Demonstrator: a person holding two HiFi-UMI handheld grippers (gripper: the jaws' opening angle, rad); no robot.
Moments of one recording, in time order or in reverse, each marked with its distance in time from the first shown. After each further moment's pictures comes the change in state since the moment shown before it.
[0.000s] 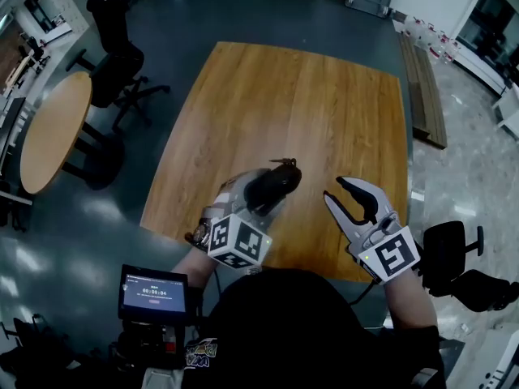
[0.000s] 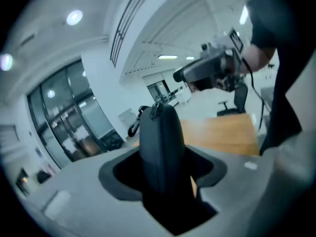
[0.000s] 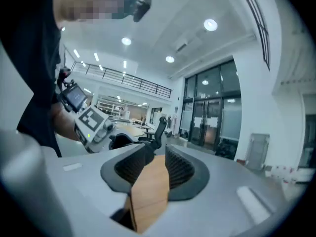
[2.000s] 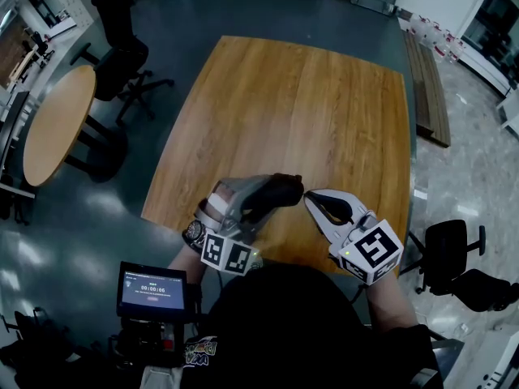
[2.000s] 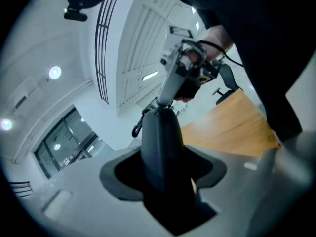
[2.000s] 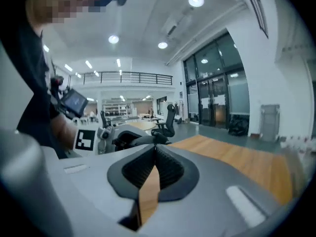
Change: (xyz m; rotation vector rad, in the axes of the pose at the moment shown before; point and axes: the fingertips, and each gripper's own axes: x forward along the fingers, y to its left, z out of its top) left arm -0.024 -0.022 -0.004 0.411 -0.204 0.105; right arm 0.027 0.047 -0.037 0.213 0.132 0.140
